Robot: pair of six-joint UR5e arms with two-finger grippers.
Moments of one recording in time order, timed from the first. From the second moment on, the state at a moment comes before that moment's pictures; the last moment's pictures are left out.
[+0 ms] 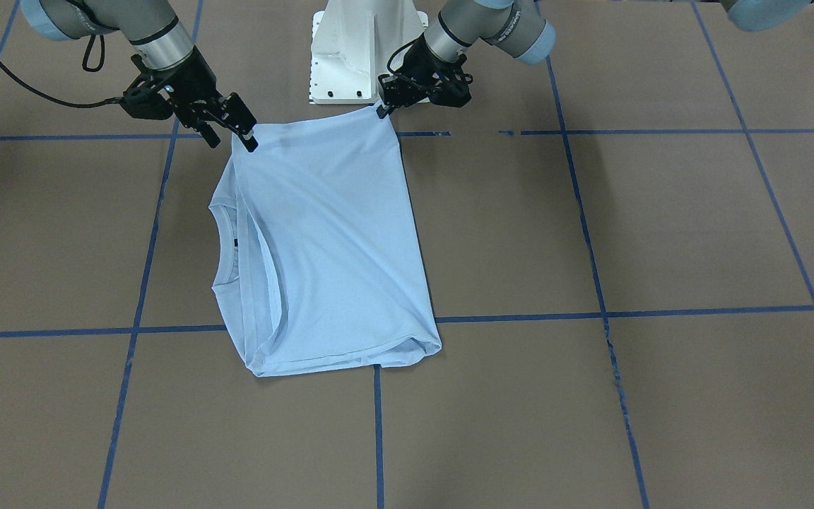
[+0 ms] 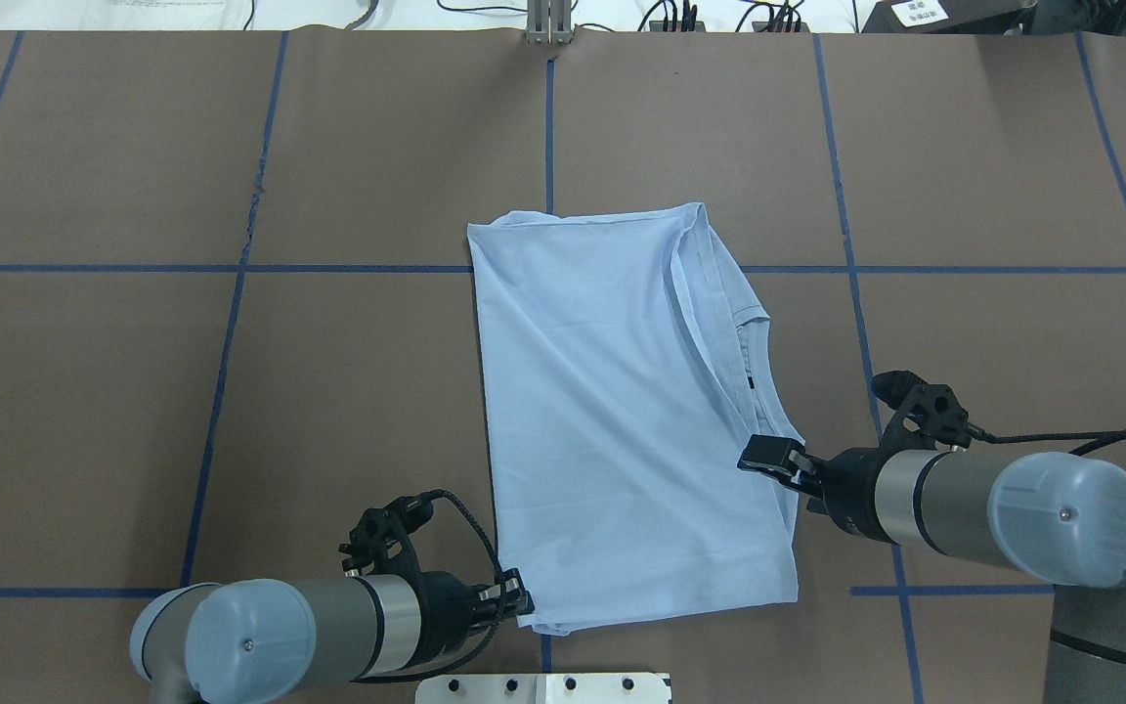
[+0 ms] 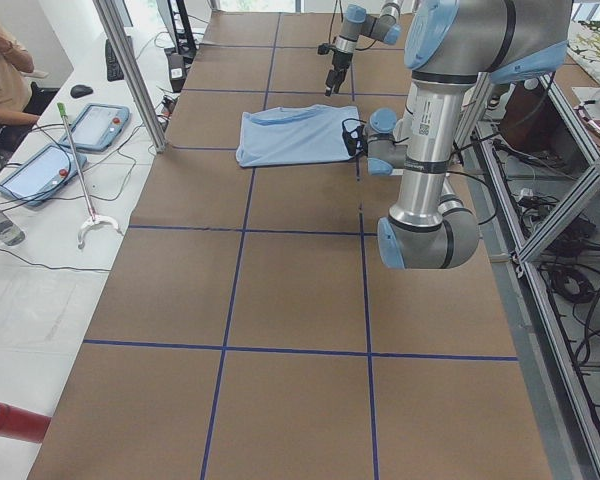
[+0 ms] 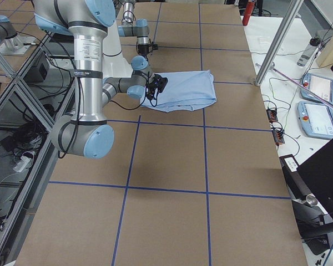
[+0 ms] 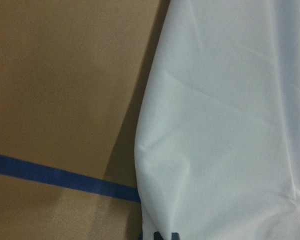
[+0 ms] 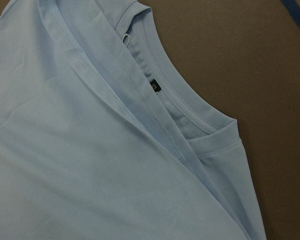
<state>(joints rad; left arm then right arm) -0.11 -1.92 -1.81 -2.39 -1.58 -1.93 0.31 -1.60 2.11 -0.99 1.60 1.89</state>
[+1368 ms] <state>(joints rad) -0.11 -1.87 -1.83 -2.39 -1.59 -1.90 0.08 -1.48 2.04 -1.29 1.39 2.18</state>
